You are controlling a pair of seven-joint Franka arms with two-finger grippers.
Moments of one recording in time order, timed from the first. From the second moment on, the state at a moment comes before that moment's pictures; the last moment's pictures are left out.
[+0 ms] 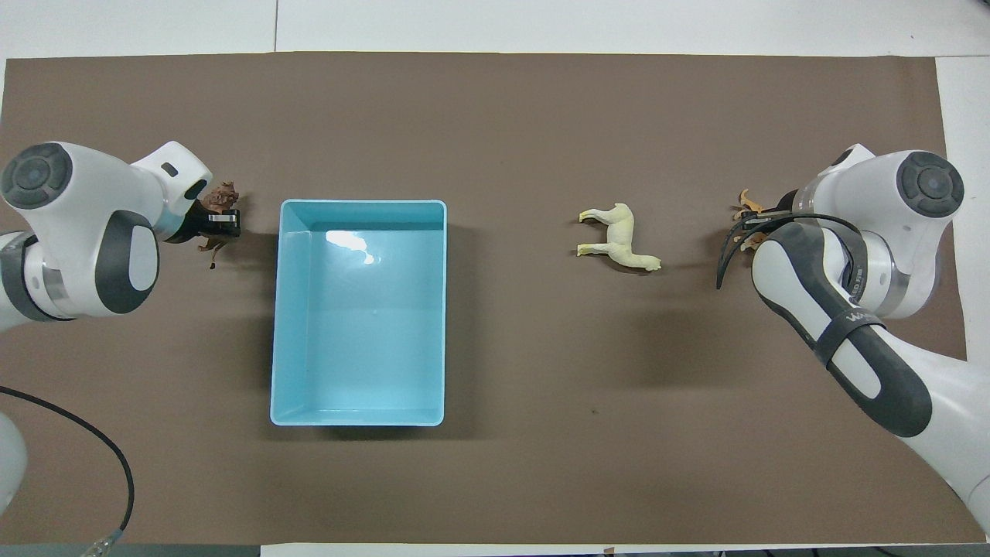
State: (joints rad) left arm 0.03 0.33 -0.06 -1.91 0.00 2.30 0.00; right arm 0.06 0.36 -0.11 -2.00 0.08 2.46 -0.13
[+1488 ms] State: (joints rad) left arm -0.29 0.05 -0.11 -2.02 0.00 2.01 -0.48; right arm 0.15 -0.05 -0.09 -1.66 0.09 1.69 0.10
